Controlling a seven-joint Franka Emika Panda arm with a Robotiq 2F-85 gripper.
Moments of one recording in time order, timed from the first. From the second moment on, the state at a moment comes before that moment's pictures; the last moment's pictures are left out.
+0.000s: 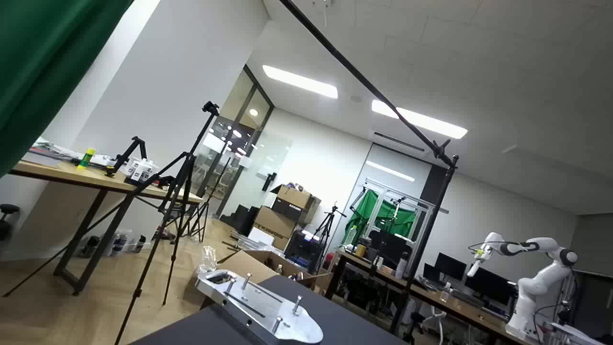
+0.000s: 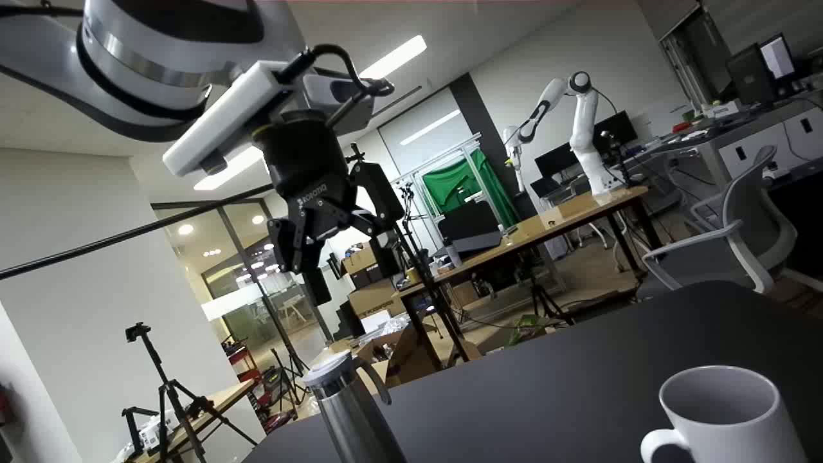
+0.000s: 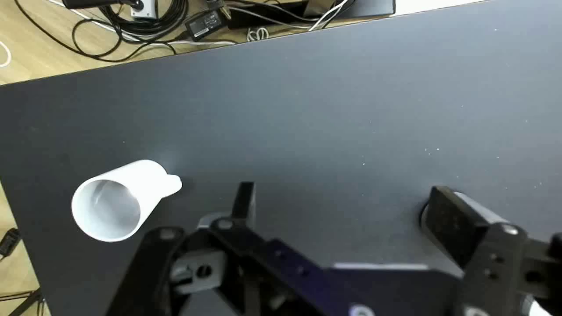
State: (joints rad) arm -0.15 -0.28 -0.23 -2.40 -0.08 2.02 -0.21
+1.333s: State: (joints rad) arm -0.06 -0.18 -0.09 -2.32 -0.04 2.10 -0.18
